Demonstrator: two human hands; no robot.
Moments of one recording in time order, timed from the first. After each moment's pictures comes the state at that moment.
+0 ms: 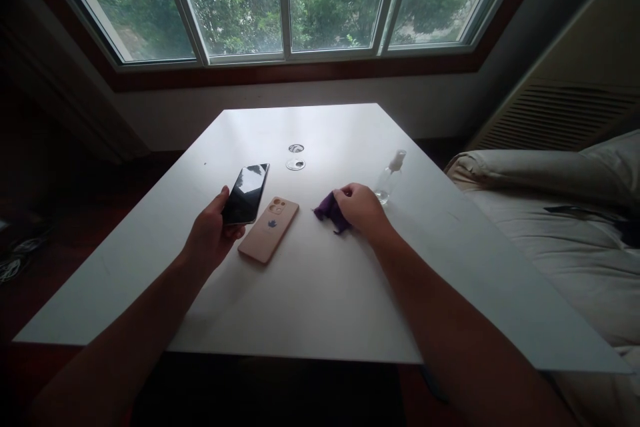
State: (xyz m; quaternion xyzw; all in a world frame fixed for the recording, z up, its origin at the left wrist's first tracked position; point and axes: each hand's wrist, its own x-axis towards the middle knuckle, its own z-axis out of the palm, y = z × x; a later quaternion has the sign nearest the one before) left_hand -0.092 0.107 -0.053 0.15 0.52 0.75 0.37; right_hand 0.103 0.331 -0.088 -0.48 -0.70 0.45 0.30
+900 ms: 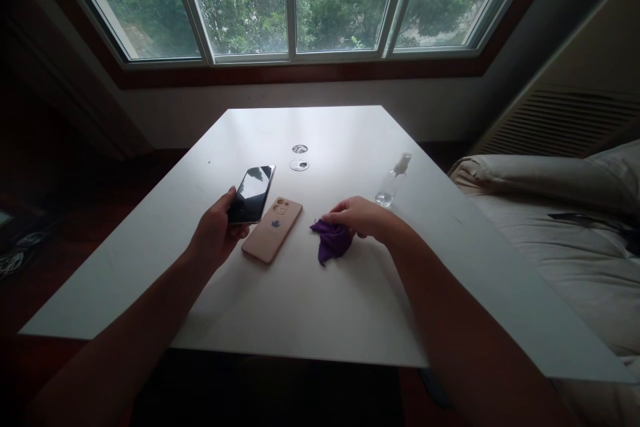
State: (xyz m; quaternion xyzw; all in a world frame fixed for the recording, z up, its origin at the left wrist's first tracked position) left_hand -0.092 0.107 -0.050 0.14 0.54 0.74 0.38; right_hand 0.115 0.330 -0.066 -0.41 -0.78 0.48 -0.06
